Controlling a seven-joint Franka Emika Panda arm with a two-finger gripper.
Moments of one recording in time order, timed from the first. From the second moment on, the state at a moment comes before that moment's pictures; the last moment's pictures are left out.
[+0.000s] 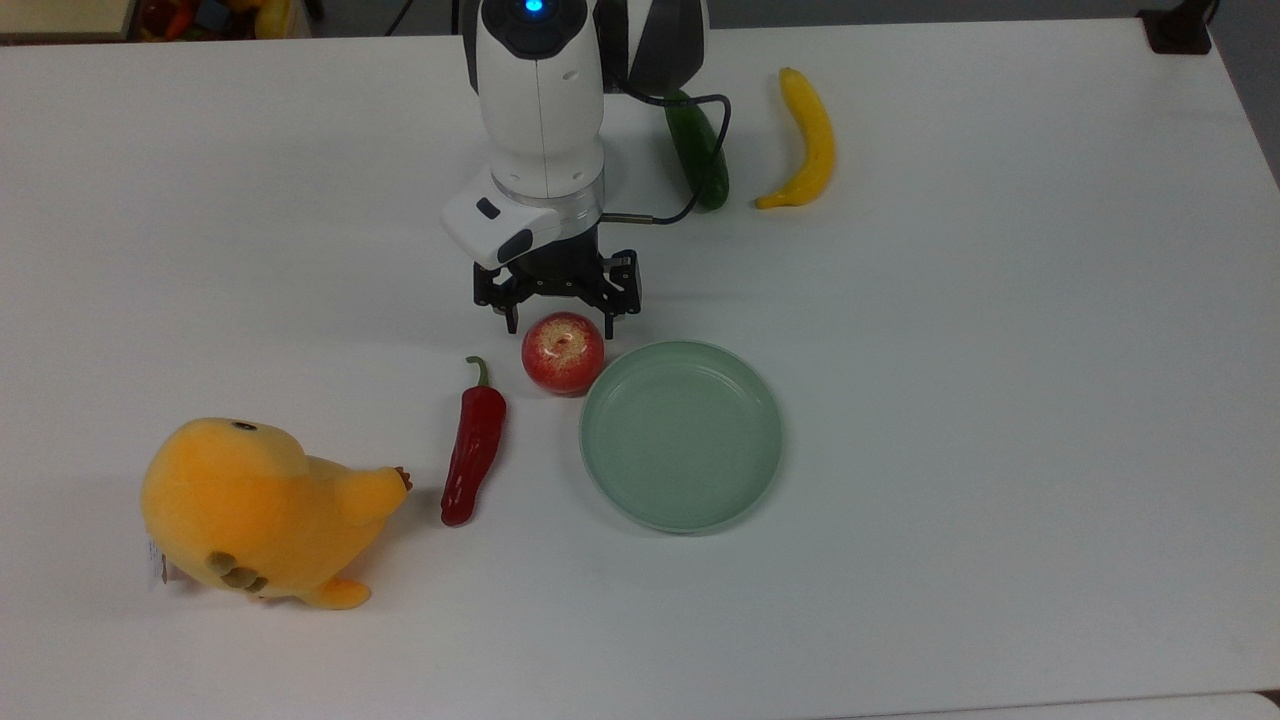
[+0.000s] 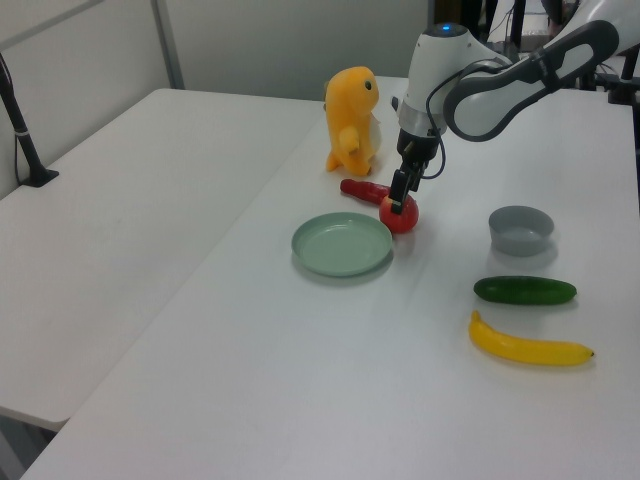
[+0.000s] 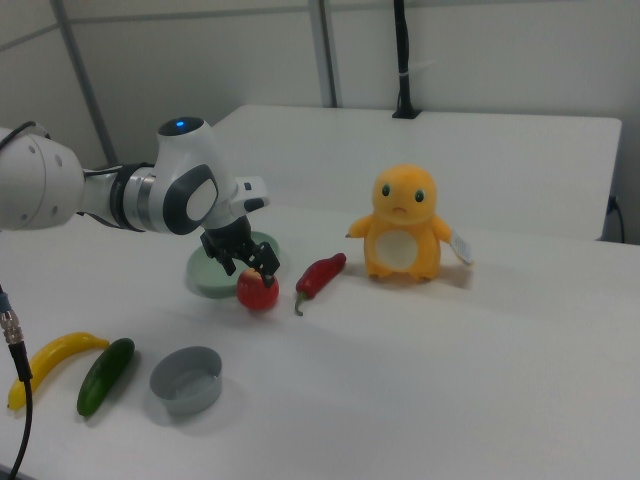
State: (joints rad) arm 0.08 0.38 0.02 -1.80 -0.04 2.38 0.13
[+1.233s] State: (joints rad) arm 0.08 0.00 -0.03 -1.67 -0.04 1.64 0.10
